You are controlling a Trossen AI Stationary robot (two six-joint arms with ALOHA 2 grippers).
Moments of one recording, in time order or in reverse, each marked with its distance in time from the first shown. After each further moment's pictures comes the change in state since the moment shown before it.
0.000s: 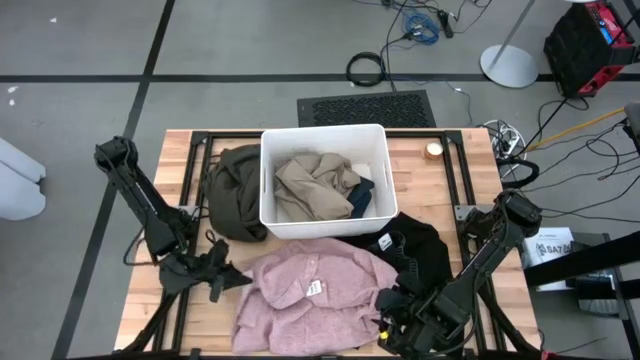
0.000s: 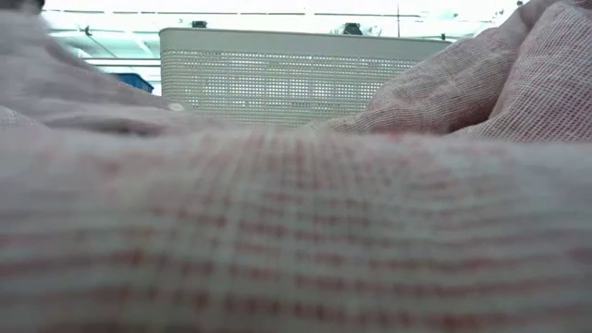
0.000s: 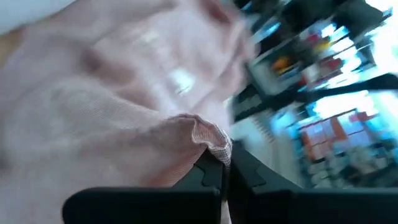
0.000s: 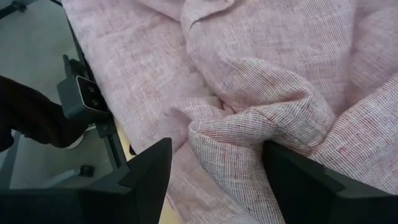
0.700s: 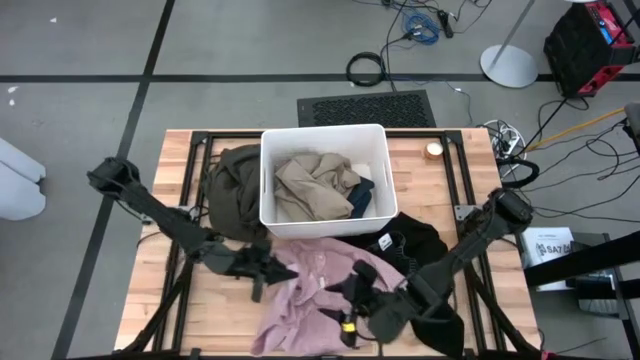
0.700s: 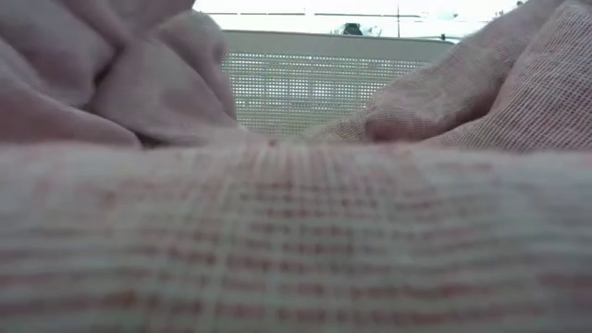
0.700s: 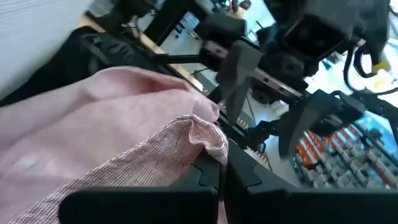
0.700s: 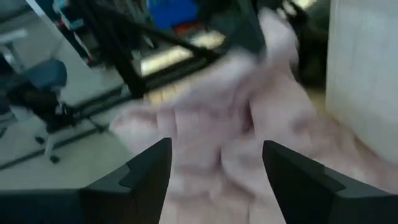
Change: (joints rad) left arm 0.406 0.334 0.255 0.379 0.348 0.475; right arm -0.165 0.027 0.001 0.694 0.234 -0.501
